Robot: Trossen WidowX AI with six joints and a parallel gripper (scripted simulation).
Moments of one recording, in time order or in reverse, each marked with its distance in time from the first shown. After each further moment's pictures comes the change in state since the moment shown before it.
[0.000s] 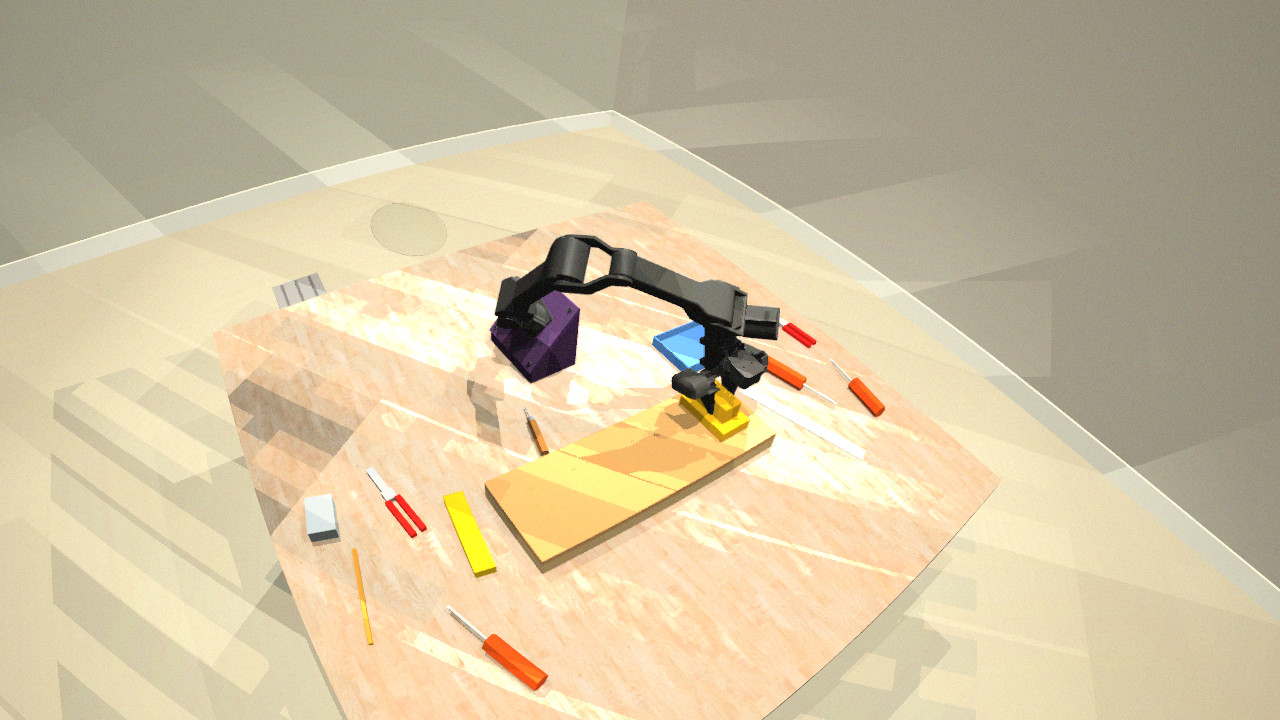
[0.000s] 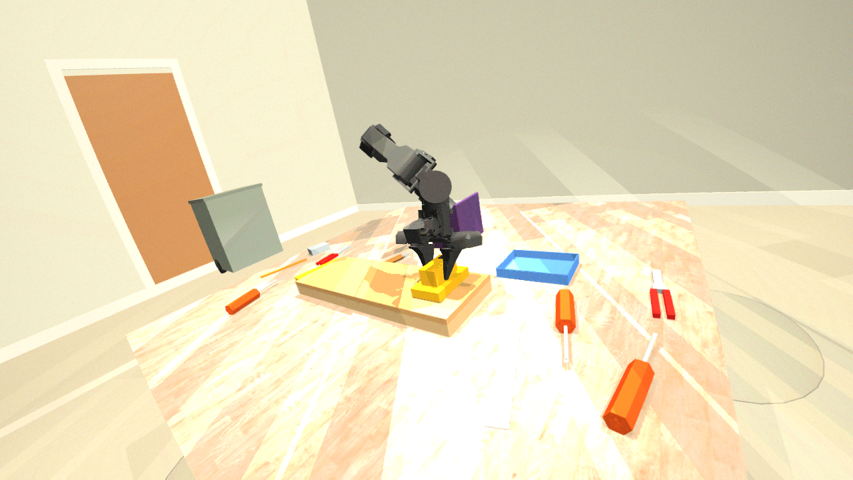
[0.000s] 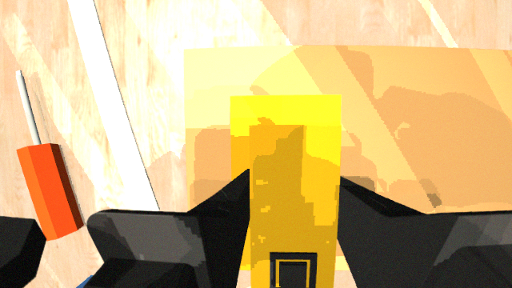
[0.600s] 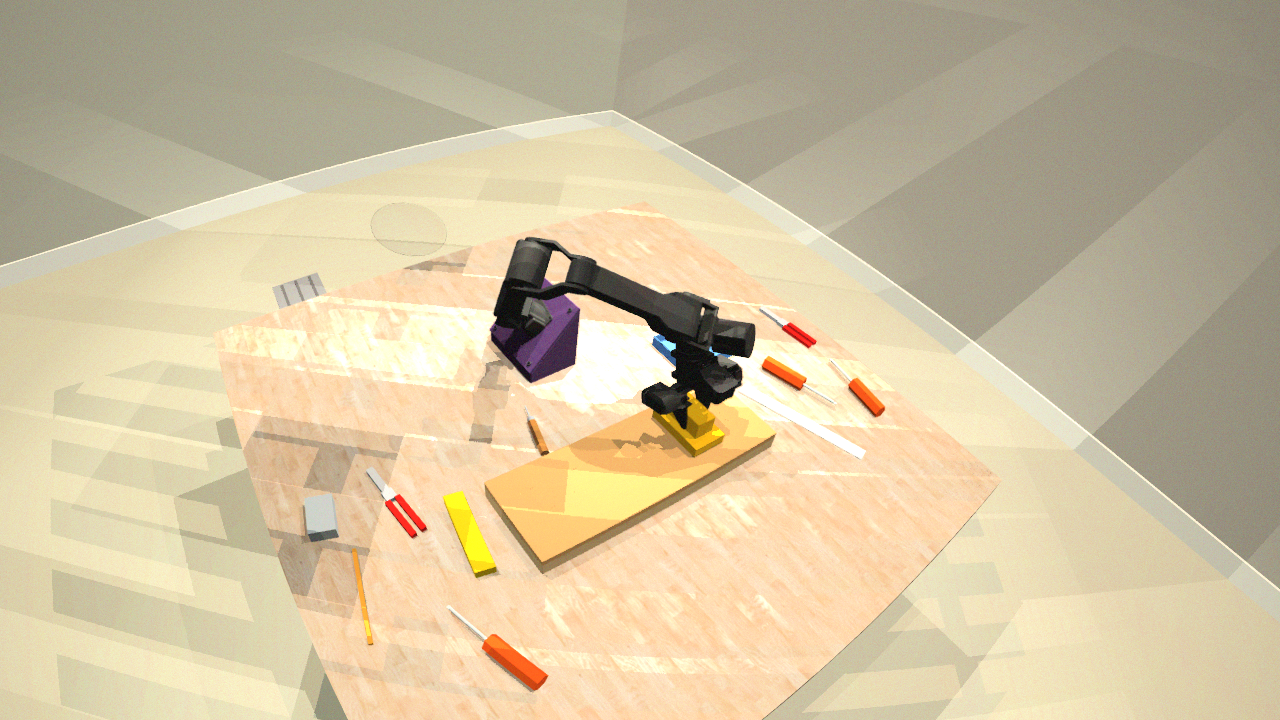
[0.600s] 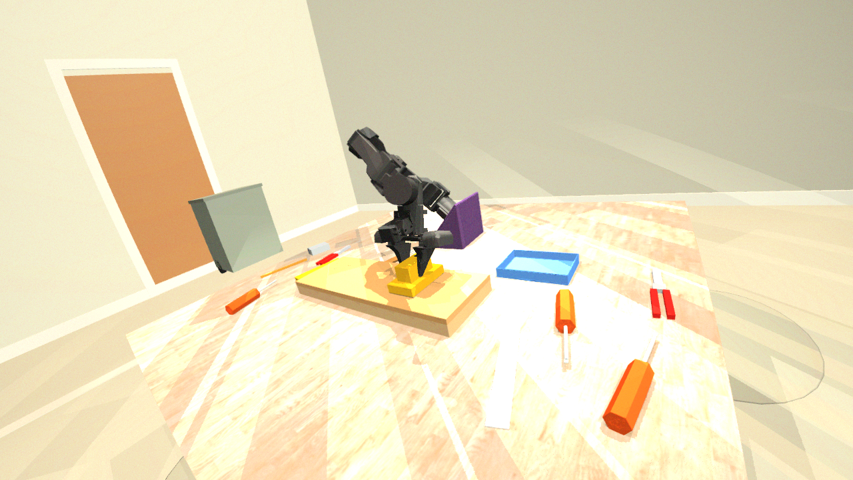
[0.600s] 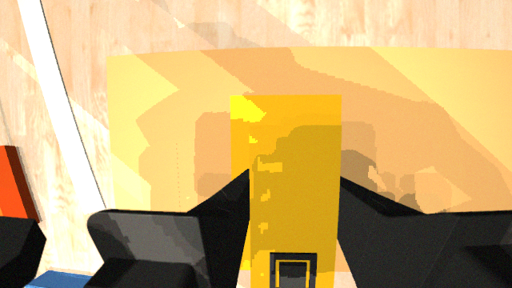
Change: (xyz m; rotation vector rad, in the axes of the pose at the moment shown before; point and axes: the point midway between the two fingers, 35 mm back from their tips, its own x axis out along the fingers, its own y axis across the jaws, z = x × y) arm 0.001 -0.067 0.001 0.002 0.004 -0.002
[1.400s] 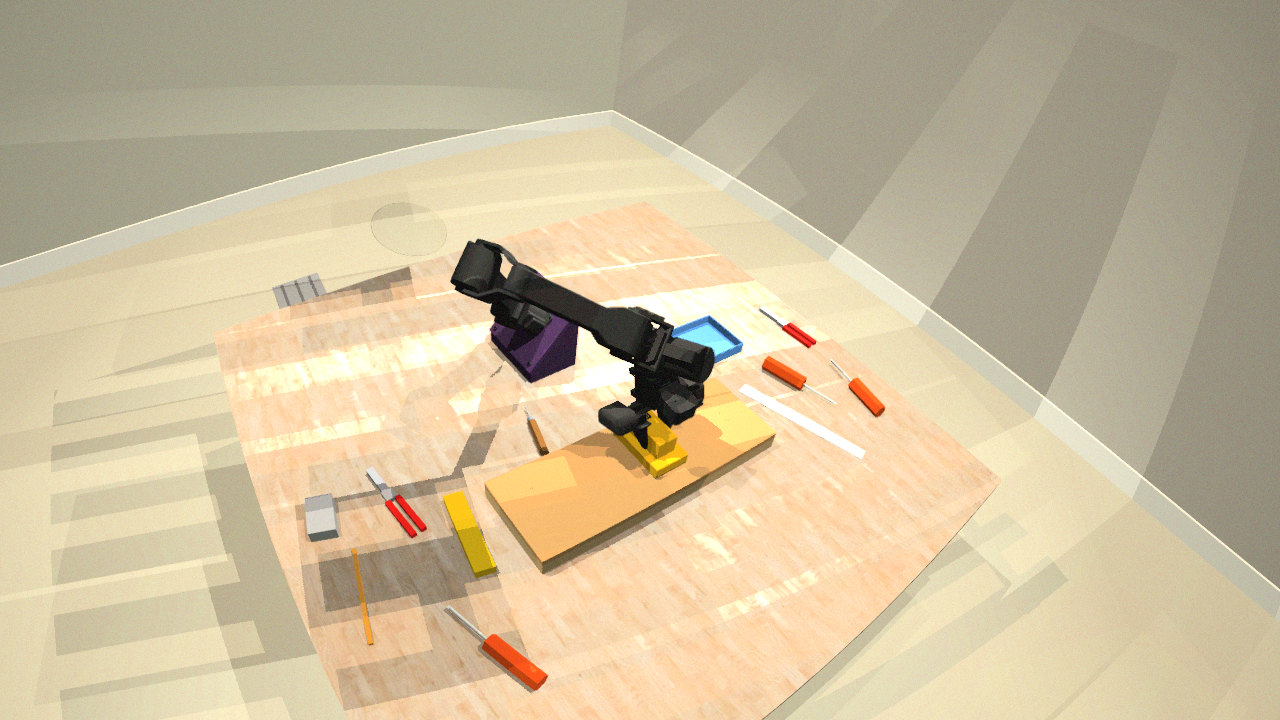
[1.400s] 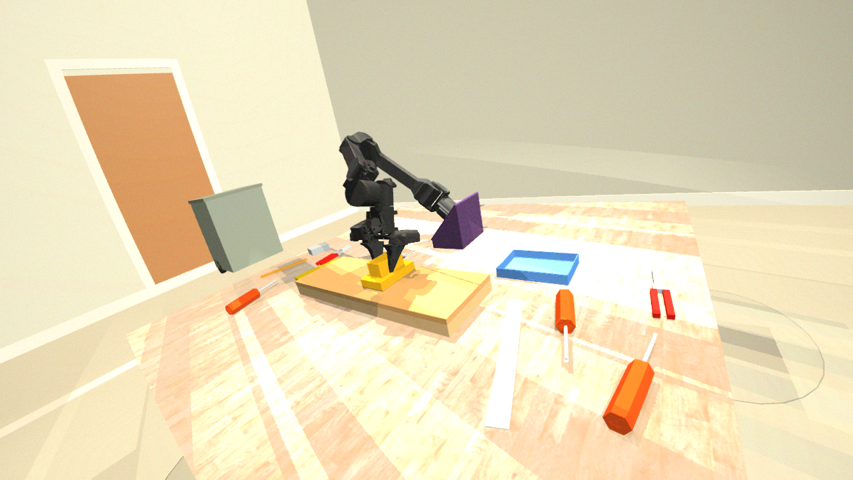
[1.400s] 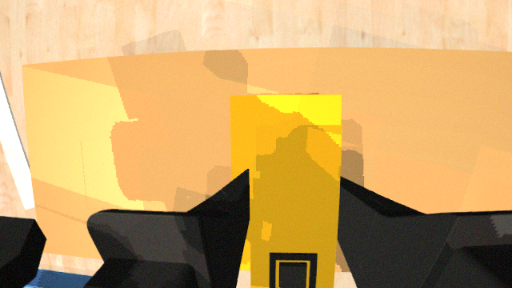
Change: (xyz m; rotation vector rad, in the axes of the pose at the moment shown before) arm 0.000 -0.090 0.001 -0.004 0.000 -0.005
